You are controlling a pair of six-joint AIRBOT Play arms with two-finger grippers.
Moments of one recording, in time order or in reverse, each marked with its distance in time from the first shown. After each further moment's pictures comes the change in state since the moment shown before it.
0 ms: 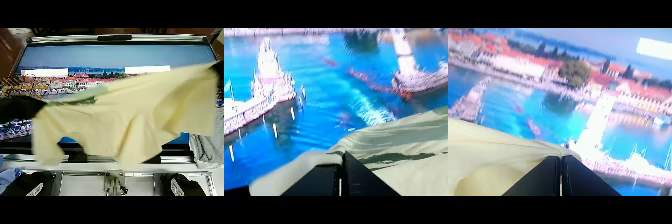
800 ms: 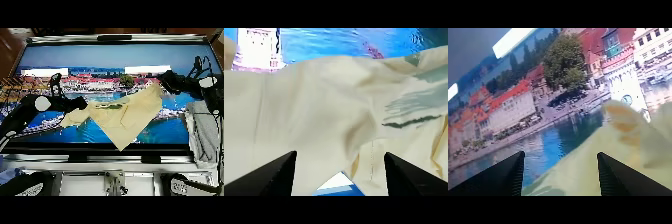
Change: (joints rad) left arm 0.041 -0.472 -0.204 -0.153 0.534 0.013; right arm 0.001 -0.528 -0.506 0.476 -0.793 0.136
